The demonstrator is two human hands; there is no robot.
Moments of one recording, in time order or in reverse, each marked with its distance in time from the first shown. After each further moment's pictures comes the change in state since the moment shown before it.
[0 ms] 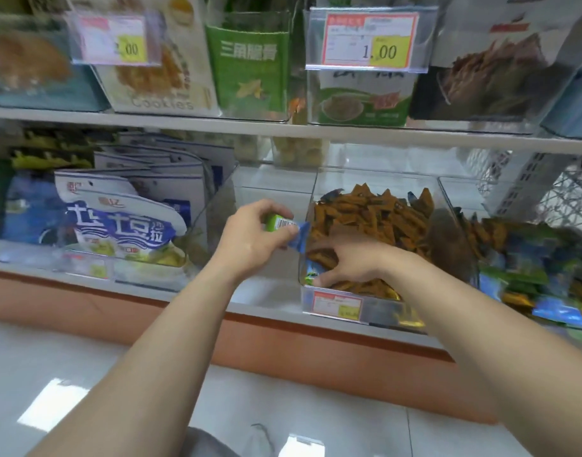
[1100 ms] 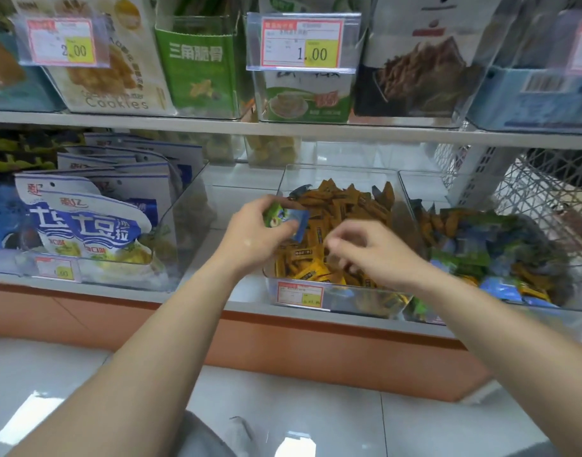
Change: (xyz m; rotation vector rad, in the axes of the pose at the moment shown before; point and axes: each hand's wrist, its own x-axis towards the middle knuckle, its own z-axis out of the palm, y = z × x) left_hand -0.007 0.034 0.045 -0.068 -0.095 0.028; right_hand -0.093 0.028 -0.005 0.640 0.377 0.009
